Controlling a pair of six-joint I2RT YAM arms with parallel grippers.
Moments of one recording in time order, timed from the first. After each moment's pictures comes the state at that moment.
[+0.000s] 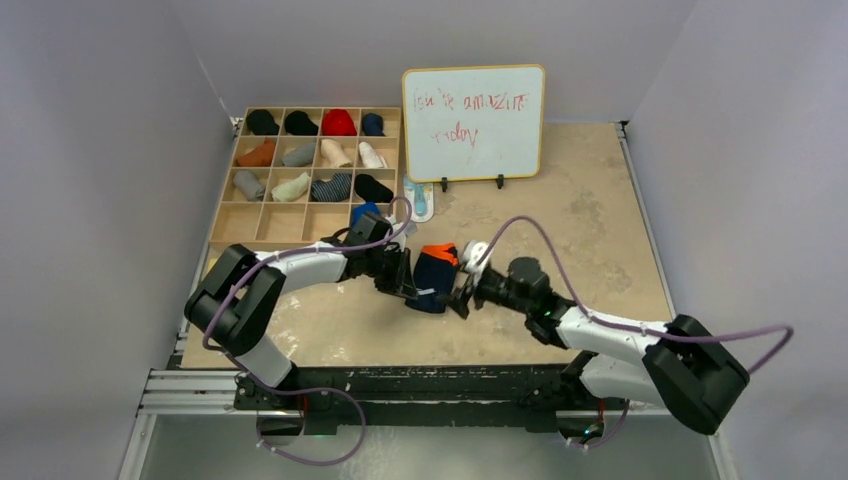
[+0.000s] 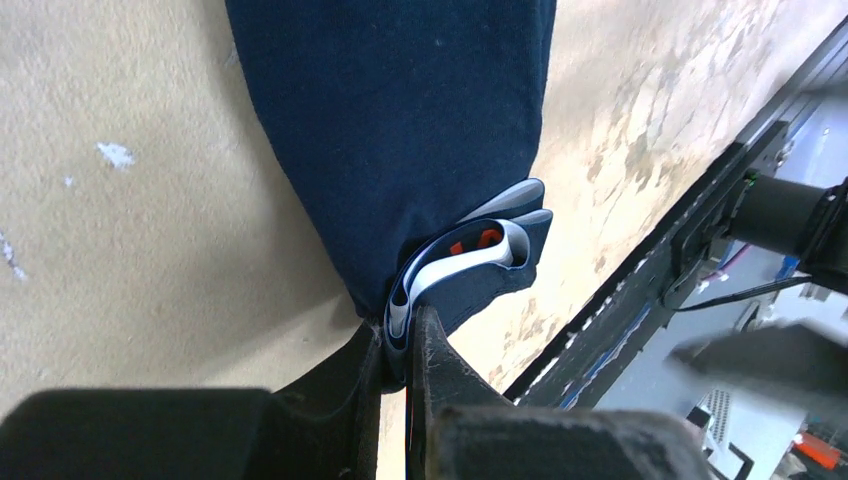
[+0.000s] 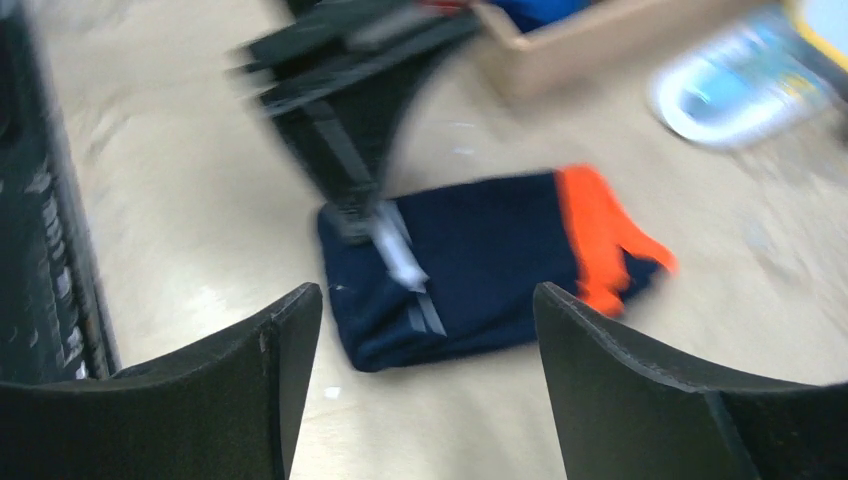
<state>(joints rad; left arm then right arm) -0.58 1.63 0.79 -0.13 0.53 -0.48 0.64 1.14 0.30 0.57 -0.37 0.01</state>
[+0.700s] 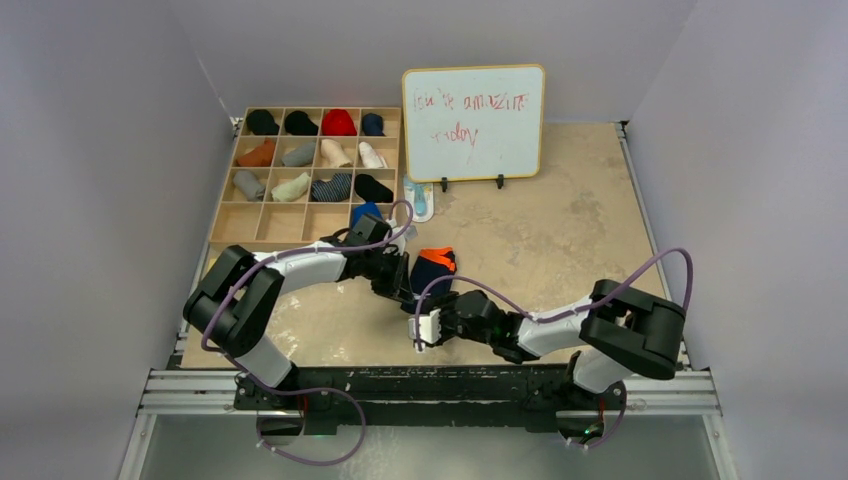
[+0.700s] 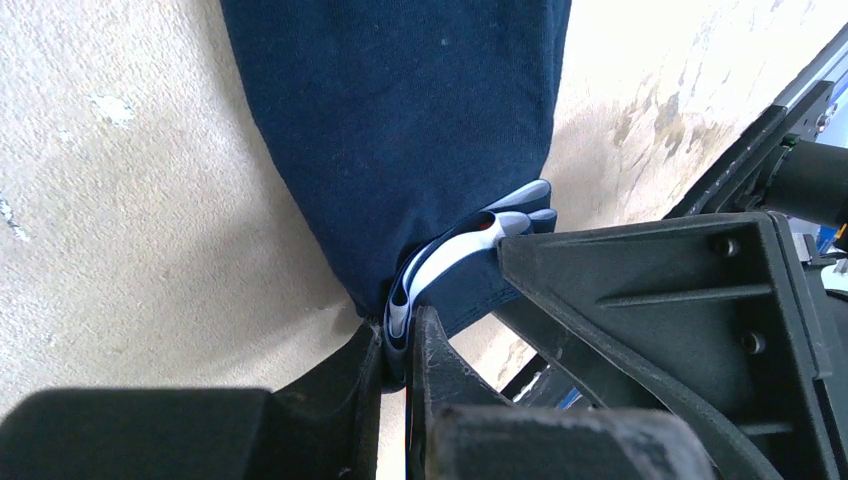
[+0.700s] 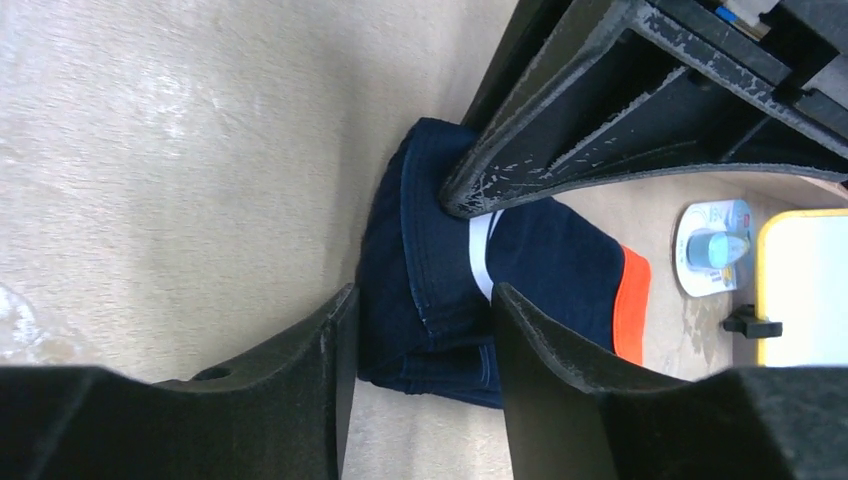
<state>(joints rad) -0.58 1.62 0.80 -0.23 0.53 -0.41 1.11 1.50 0.35 0.65 -0.04 -0.79</state>
